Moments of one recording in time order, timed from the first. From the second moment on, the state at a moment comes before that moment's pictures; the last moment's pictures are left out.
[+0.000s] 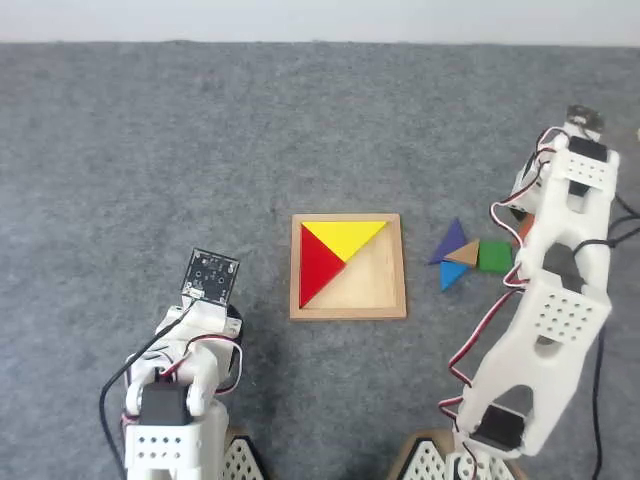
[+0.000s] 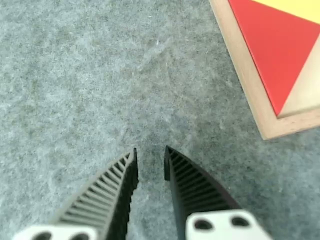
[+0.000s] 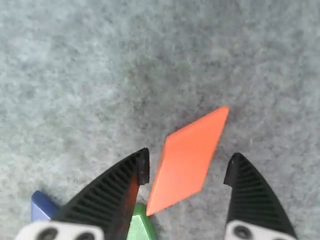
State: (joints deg) left arm -5.8 -102.9 97.1 72.2 -8.0; right arm 16.8 43.3 -28.2 74.2 -3.2
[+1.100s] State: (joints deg) left arm -5.8 -102.9 97.1 72.2 -8.0; right arm 11.0 41.8 -31.6 85.7 -2.7
